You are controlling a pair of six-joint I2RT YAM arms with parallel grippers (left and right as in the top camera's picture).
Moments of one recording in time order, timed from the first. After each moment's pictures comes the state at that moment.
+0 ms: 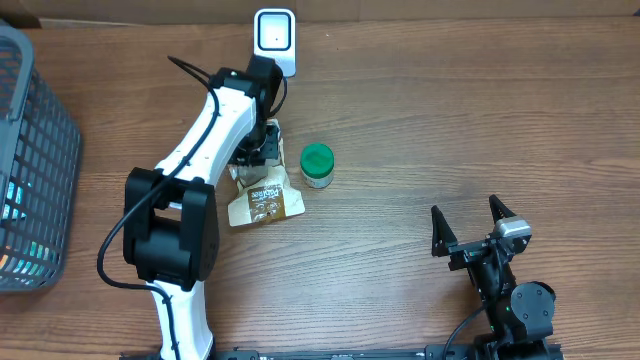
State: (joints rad) left arm -0.27 2.09 1.68 -1.17 -0.15 -0.35; right arm 0.14 0.01 0.02 -0.03 -0.07 0.10
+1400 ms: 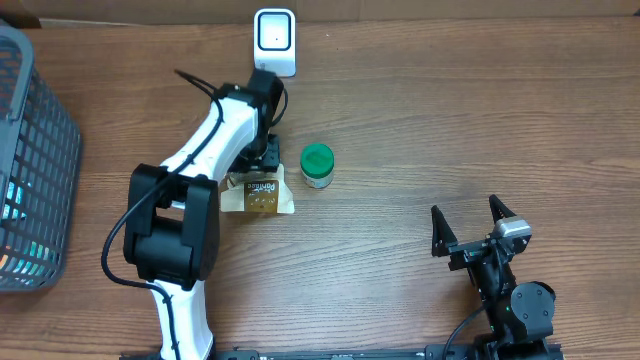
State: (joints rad) left arm -0.28 2.10 1.64 -1.10 -0.15 -0.33; right arm 0.14 0.01 0.02 -0.03 -0.07 0.10
